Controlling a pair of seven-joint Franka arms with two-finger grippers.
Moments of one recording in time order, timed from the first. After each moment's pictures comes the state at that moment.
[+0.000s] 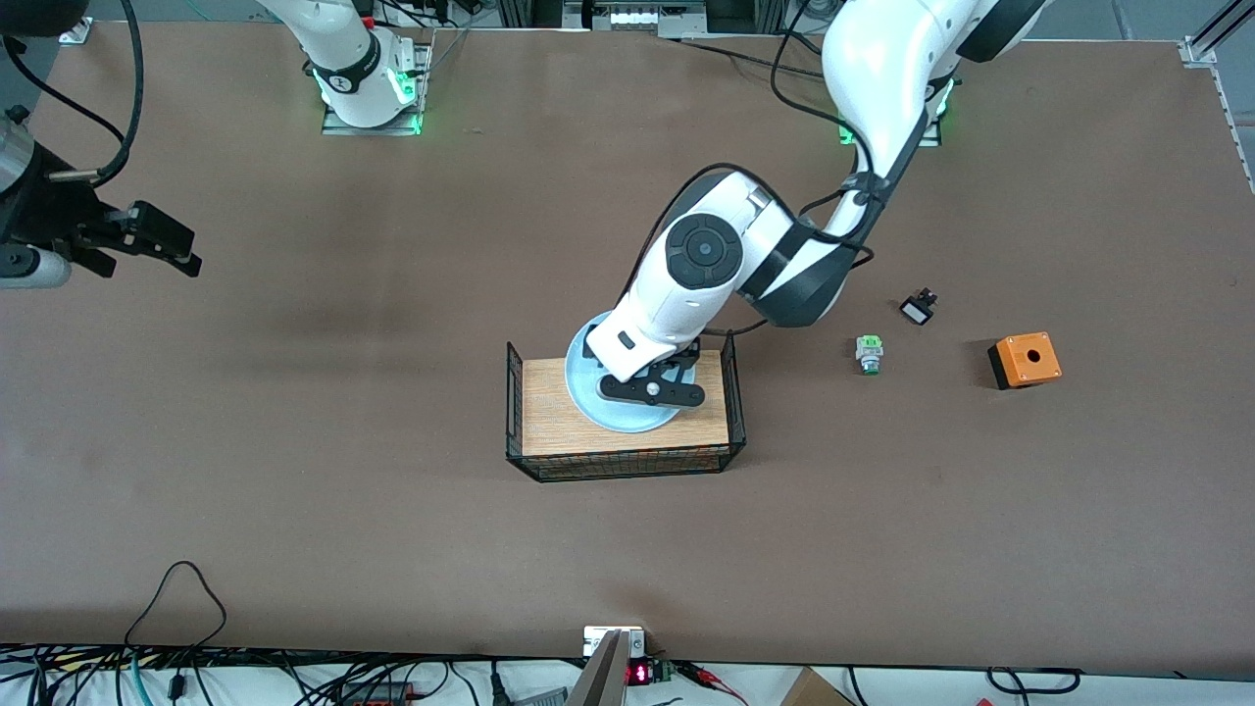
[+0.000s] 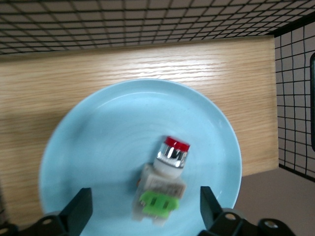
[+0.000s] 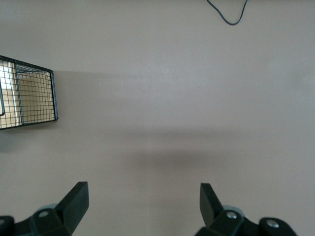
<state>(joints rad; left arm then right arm) -0.52 0.78 -0.19 -1.07 -0.04 1.93 -0.60 0.06 0.03 0.00 -1.56 0.03 1.65 0.07</state>
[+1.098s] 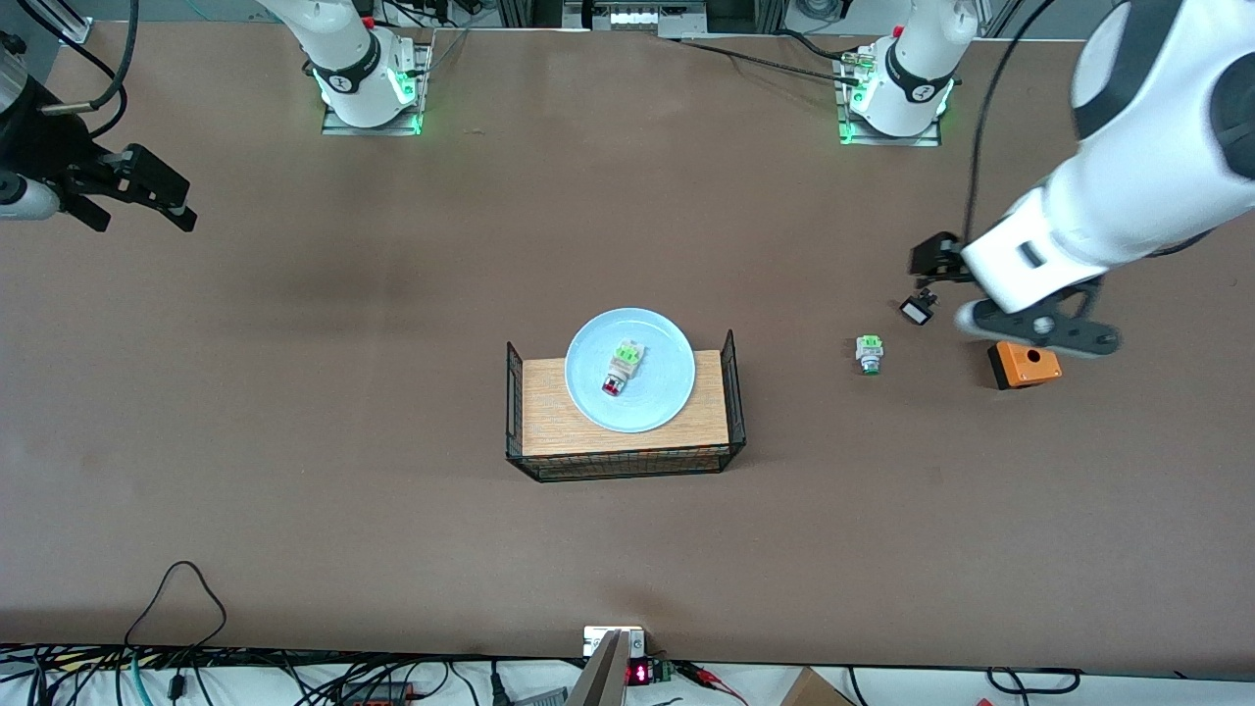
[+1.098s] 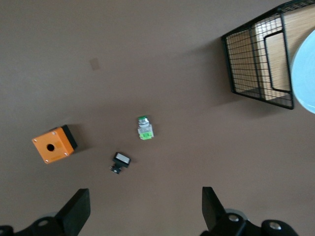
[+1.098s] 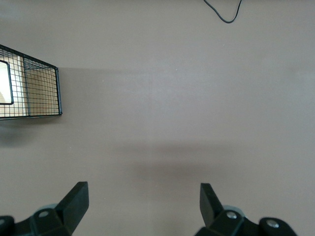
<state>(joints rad) -0.08 0.23 -0.15 -1.37 0.01 1.49 -0.02 0.06 -0.09 0.00 -1.67 0.03 1.67 0.07</state>
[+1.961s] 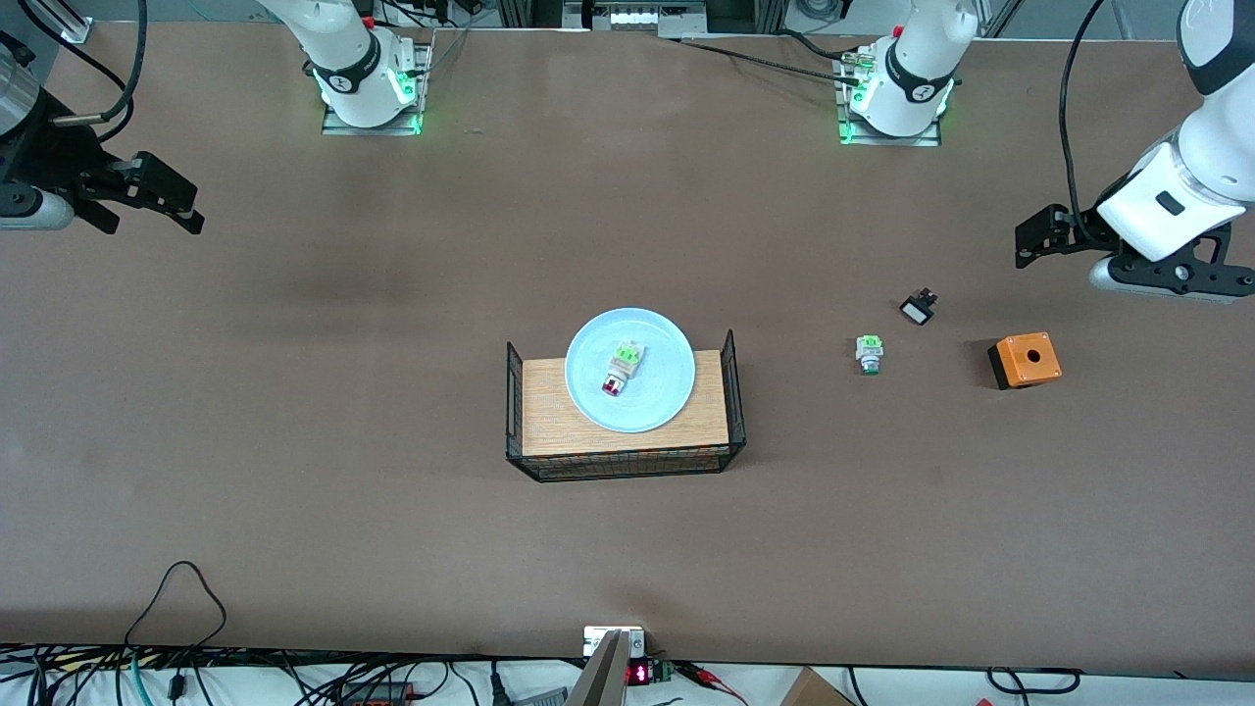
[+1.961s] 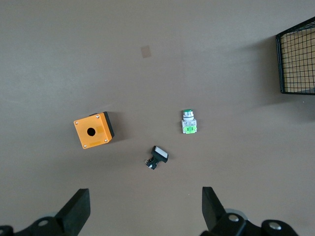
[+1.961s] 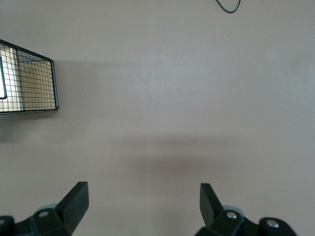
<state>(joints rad) -0.05 0.00 0.00 -1.73 0.01 1.67 0.06 0.06 -0.08 0.00 -1.68 0.03 1.66 0.07</state>
